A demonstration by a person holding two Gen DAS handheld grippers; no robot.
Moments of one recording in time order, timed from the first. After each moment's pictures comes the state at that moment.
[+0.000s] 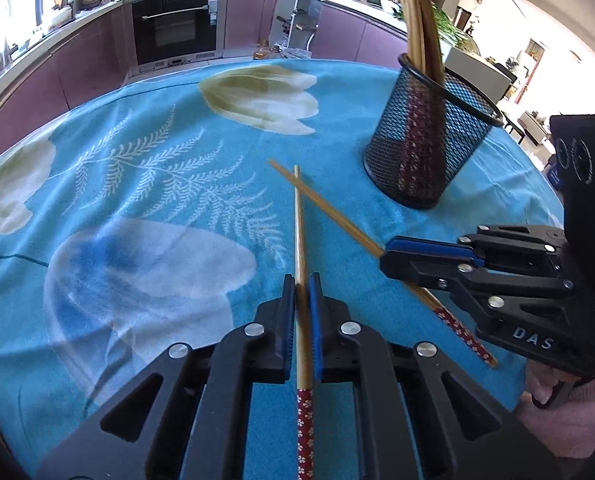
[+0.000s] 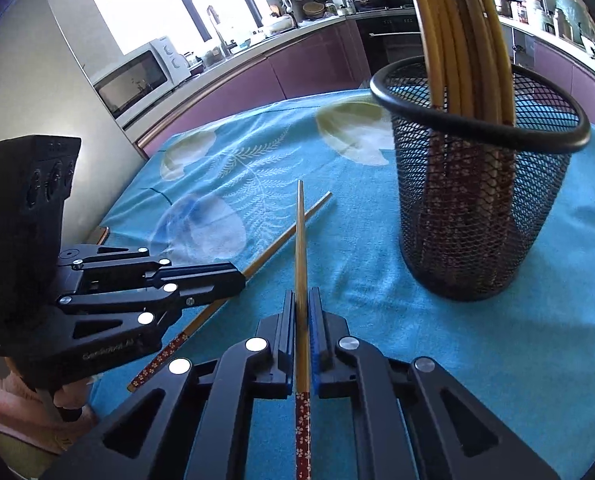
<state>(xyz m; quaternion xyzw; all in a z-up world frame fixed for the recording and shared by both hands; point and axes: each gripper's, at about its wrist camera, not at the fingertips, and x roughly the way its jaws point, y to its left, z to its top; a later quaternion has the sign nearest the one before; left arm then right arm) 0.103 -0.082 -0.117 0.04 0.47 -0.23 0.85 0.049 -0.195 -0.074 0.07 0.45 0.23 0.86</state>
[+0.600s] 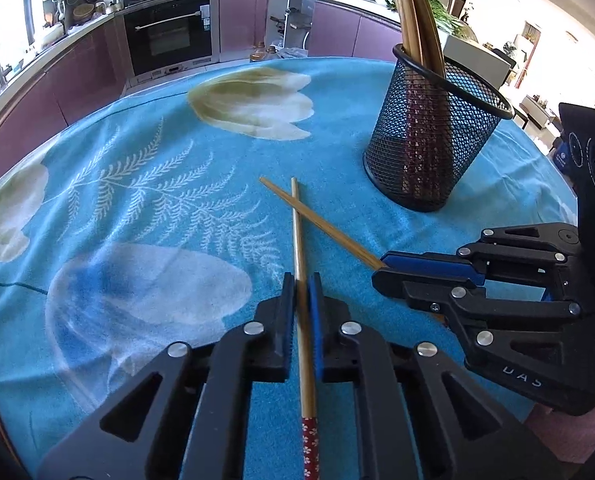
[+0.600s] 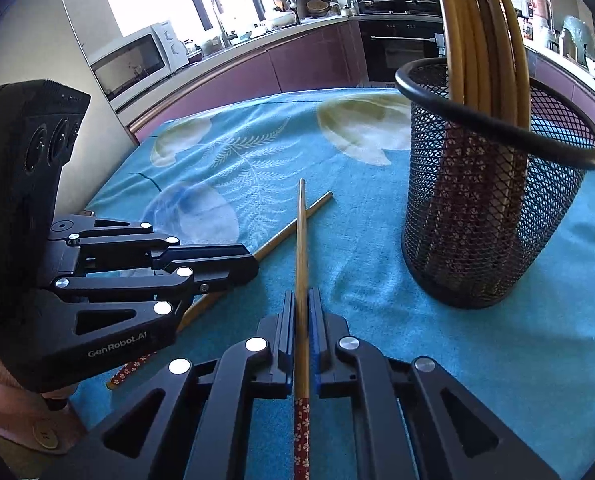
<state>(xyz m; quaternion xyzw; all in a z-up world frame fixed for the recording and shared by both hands) 0.115 -0.095 -0.121 0.06 0.47 -0.23 0.85 0.049 -0.184 -0.078 0.04 0.44 0.22 0.87</state>
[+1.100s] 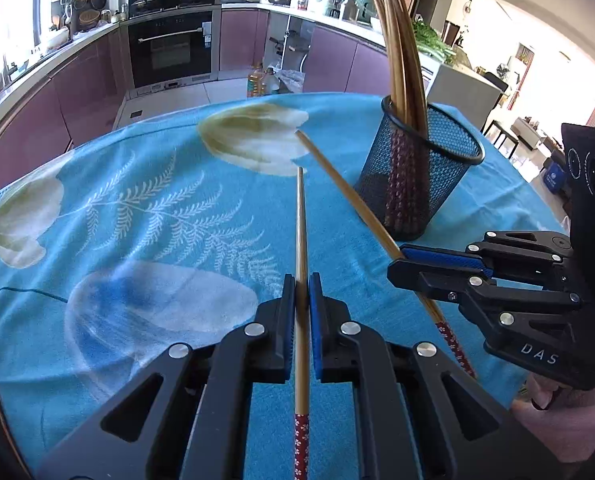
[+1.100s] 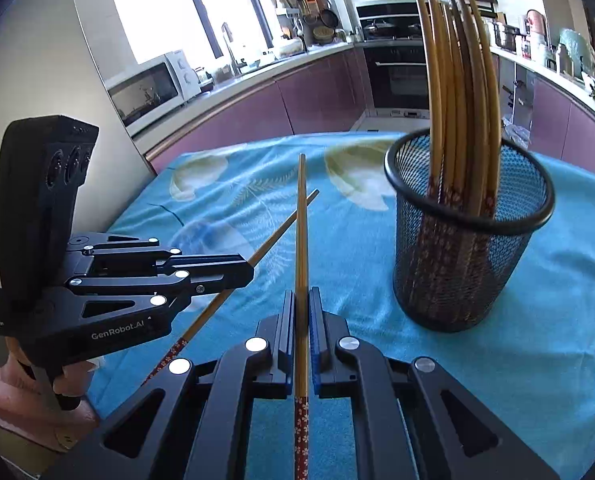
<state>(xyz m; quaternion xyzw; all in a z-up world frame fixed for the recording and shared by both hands) 0.107 -0.079 -0.089 0.03 0.43 -0.25 0.87 0.037 -0.197 -0.044 0.05 0.39 0.23 0.89</state>
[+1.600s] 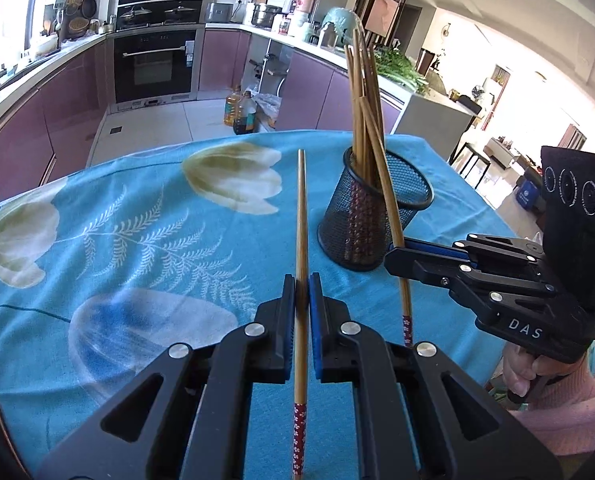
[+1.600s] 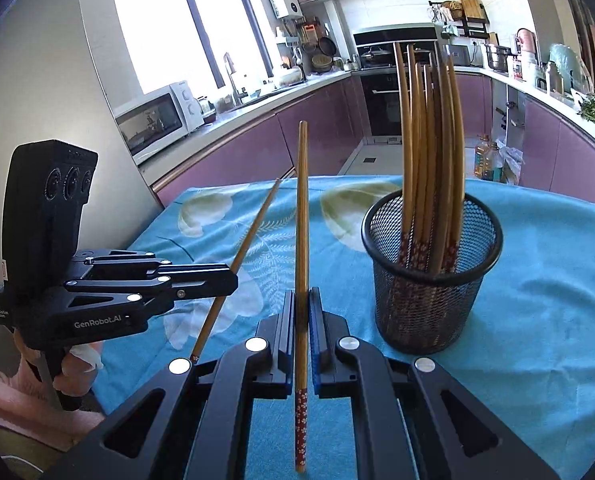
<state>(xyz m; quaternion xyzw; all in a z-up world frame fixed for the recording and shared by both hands) 0.096 -0.070 -0.052 0.00 0.40 -0.29 0.87 0.026 -0.216 -0.013 0.07 0.35 0.23 0.91</state>
